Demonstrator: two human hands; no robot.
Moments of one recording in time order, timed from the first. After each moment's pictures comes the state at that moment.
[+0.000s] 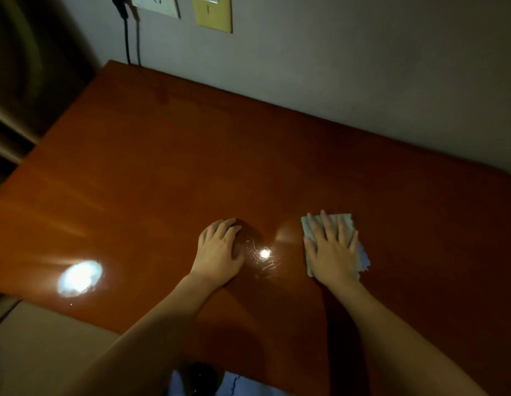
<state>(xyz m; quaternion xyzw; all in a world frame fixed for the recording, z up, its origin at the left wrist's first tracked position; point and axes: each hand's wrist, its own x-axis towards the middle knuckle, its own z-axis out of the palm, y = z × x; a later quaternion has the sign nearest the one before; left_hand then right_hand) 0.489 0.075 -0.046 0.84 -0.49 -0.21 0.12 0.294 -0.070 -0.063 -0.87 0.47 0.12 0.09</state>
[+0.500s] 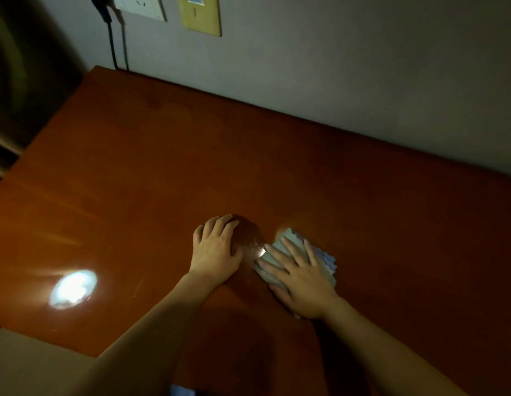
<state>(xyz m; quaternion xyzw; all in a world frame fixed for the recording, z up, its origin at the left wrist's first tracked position) 0.500 0.037 -0.050 0.85 -0.48 -0.18 0.10 0.302 -0.057 -0.076 -0.97 0.15 0.16 0.07</state>
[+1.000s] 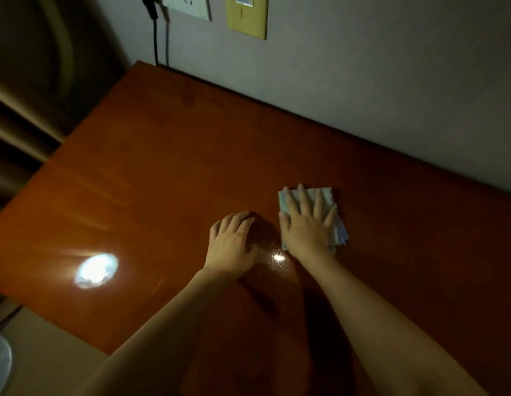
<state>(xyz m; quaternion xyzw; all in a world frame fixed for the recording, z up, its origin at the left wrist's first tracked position) 0.526 0.019 -0.046 0.86 -0.45 -0.20 0.11 0.430 -0.119 -0.059 -0.90 0.40 0.13 0.13</state>
